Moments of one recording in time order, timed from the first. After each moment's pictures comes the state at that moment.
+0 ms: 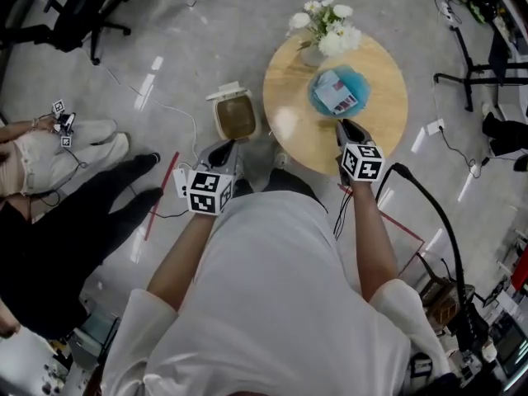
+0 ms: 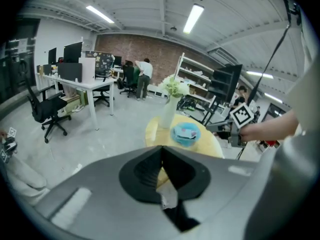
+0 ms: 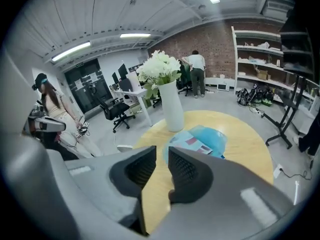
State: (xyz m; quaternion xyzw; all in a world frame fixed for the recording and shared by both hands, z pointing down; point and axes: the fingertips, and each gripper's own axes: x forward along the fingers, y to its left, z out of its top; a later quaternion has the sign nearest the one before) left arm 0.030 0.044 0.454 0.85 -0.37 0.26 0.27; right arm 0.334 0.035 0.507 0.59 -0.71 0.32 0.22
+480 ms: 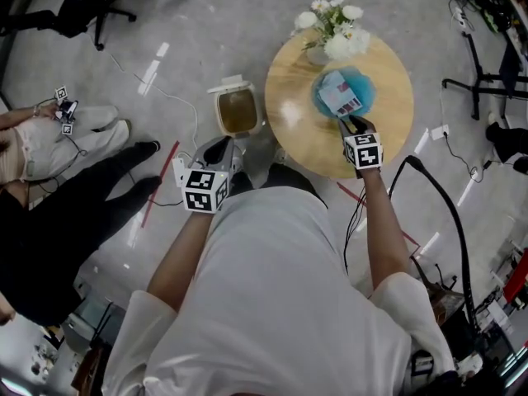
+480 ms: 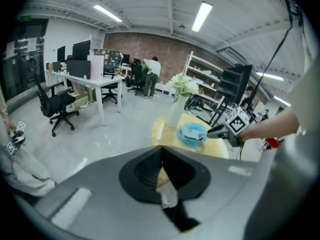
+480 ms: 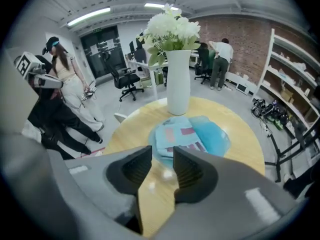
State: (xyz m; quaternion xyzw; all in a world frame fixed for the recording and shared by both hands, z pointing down) left arm 0.025 0.034 0.462 0.82 -0.41 0.26 0.29; right arm 0.359 0.018 0.571 0.48 -0.73 0.28 0.39
